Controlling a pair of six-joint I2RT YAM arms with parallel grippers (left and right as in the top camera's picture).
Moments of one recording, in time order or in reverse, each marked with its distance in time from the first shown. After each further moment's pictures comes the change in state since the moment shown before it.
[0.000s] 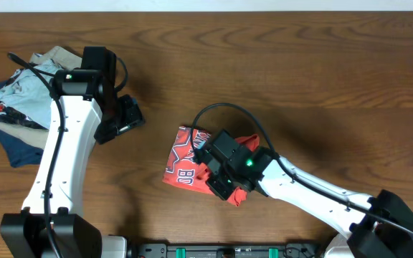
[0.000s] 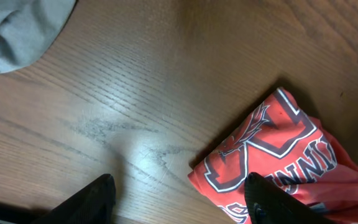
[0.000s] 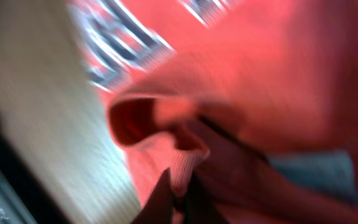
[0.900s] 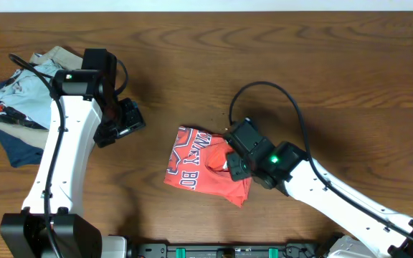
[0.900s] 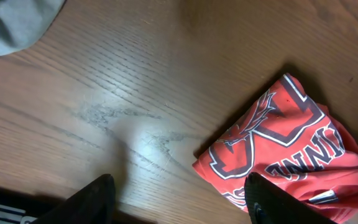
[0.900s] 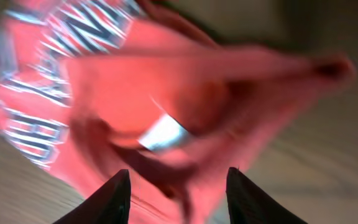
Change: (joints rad) left arm 0.000 0.000 -0.001 -0.043 0.012 0.003; right arm -0.087 -0.160 0.023 -0.076 0.229 0.380
